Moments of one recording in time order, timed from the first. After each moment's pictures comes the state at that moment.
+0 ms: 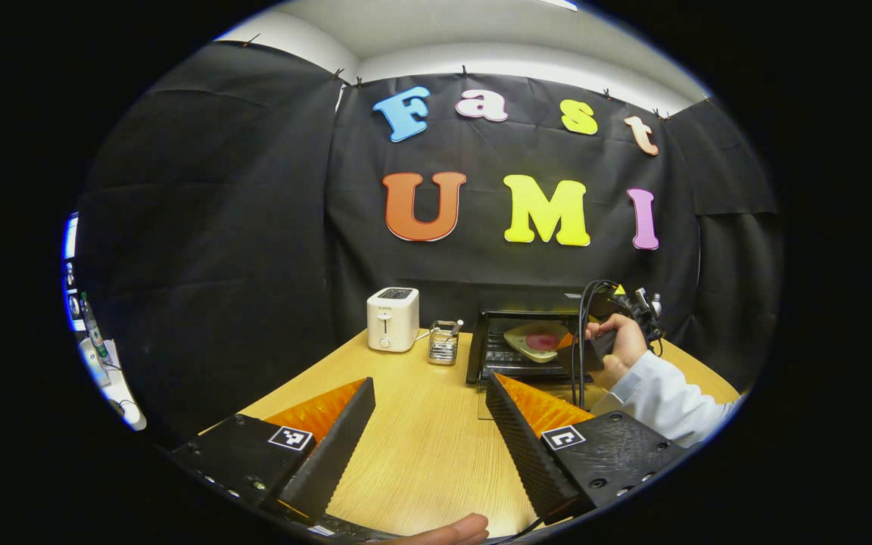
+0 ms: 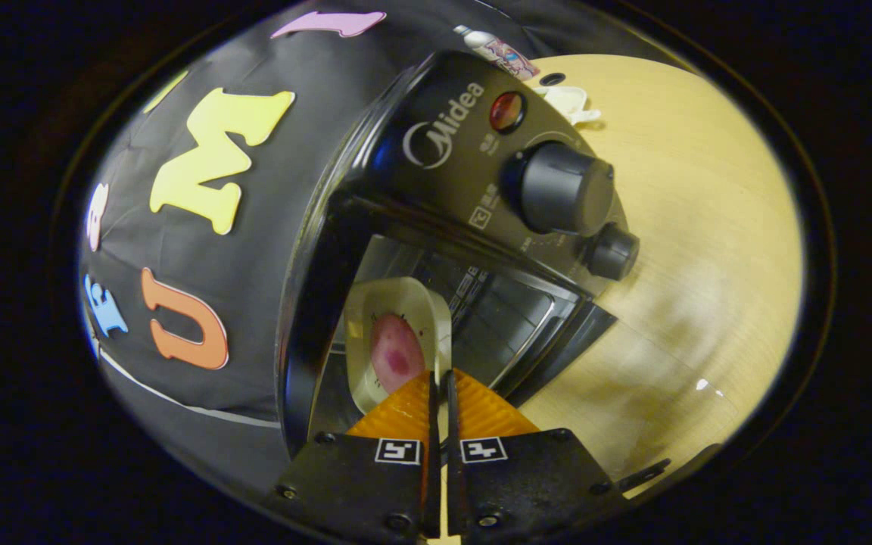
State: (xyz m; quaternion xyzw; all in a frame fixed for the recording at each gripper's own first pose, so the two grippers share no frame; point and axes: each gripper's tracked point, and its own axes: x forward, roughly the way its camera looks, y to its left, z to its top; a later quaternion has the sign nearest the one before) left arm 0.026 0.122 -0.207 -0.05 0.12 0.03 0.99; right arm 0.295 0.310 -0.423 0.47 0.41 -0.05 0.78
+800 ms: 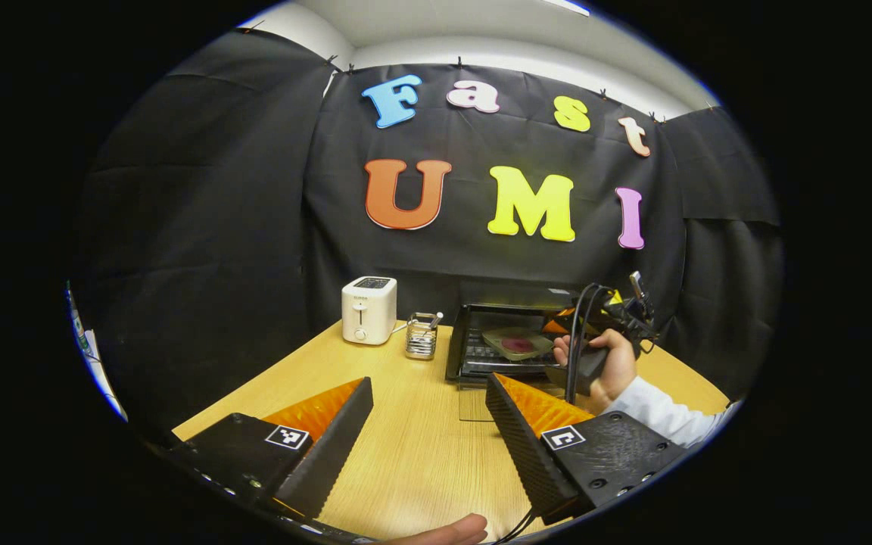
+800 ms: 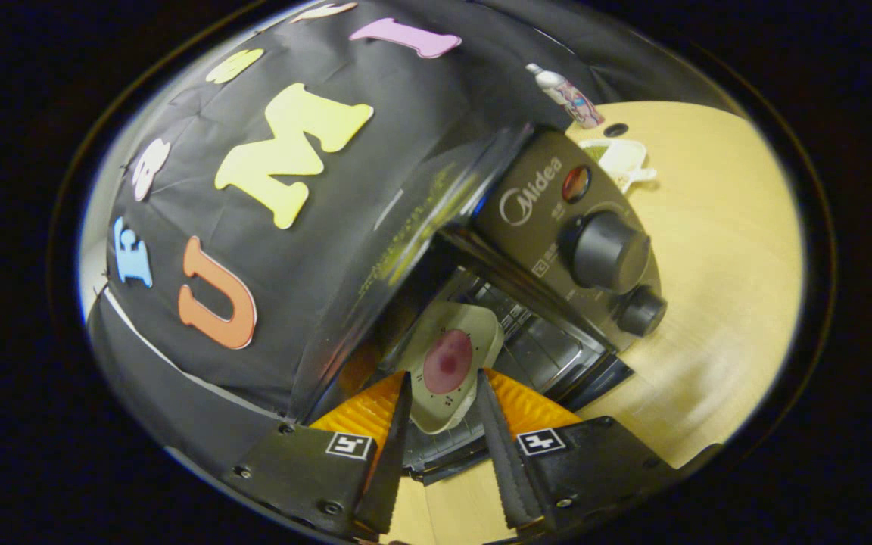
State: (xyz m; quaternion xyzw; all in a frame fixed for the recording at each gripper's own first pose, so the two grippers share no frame) left arm 0.055 0.104 -0.225 -0.06 0.14 -0.01 0.99; right arm 0.292 0.294 -0.389 0.39 0.31 0.02 0.87
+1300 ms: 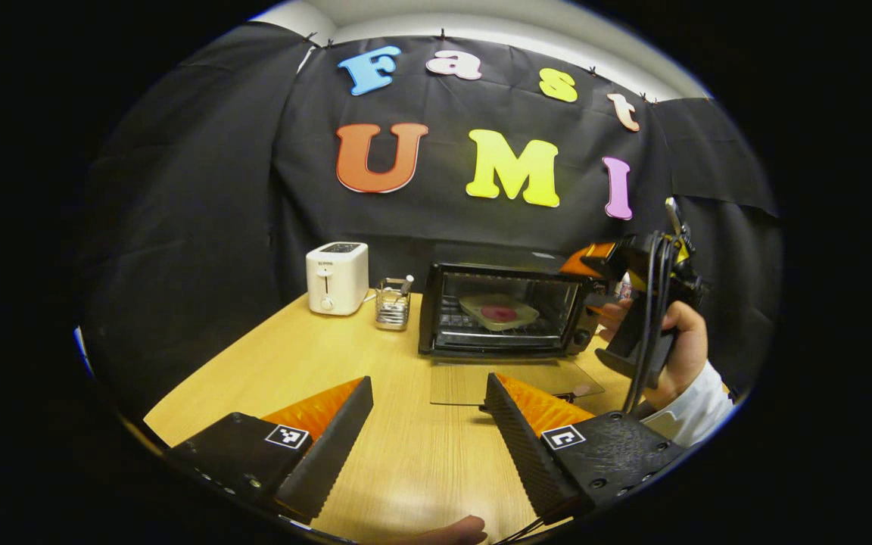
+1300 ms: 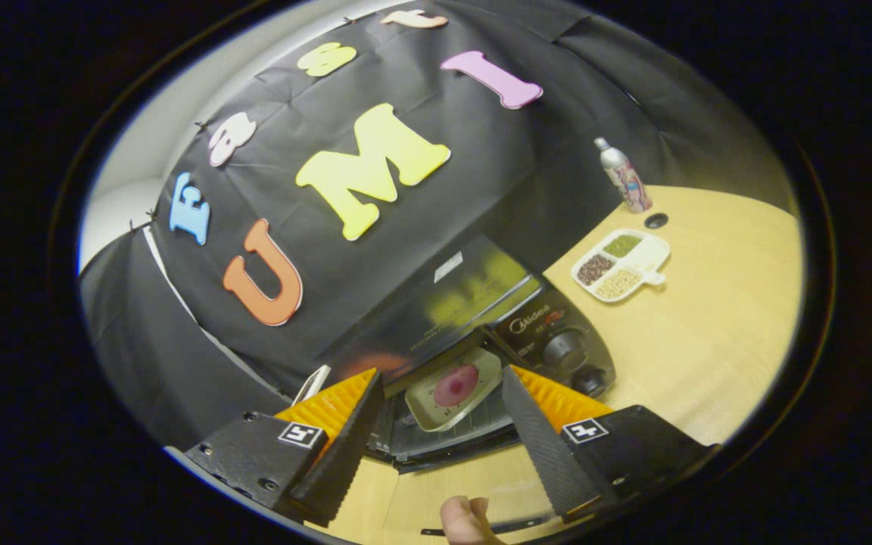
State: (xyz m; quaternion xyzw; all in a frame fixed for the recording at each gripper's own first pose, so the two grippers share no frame) left arm 0.077 0.052 -0.281 -0.06 0.21 -0.06 0.97; right arm 0.254 0.244 -0.309 0.29 0.22 0.10 0.92
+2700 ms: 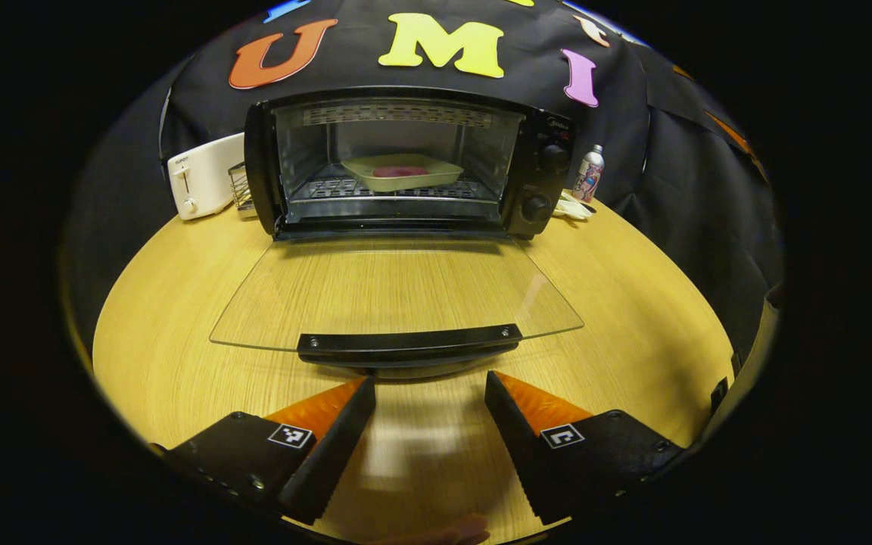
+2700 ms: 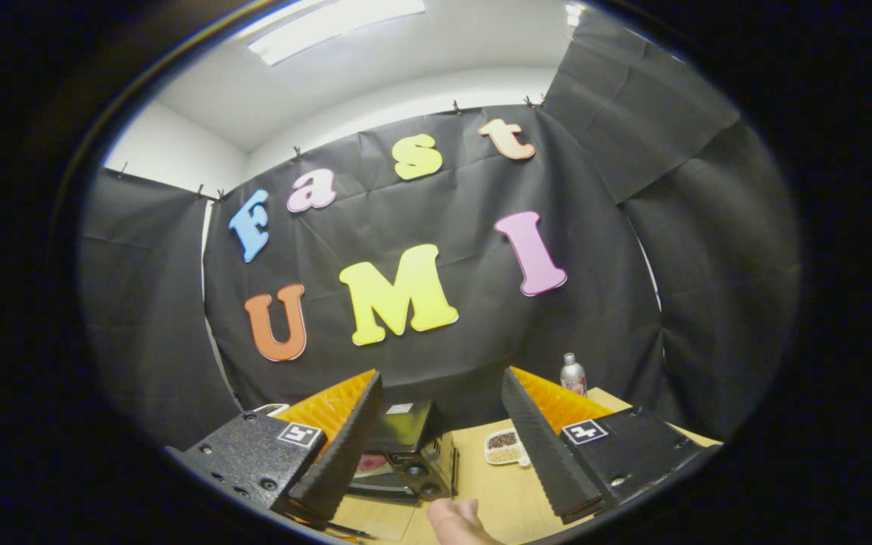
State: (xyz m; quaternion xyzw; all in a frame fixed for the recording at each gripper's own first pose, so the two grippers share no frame) left arm 0.109 -0.095 -0.416 -0.03 0.39 -0.16 0.91; right arm 0.210 0.077 -0.148 0.11 0.02 0.10 0.99
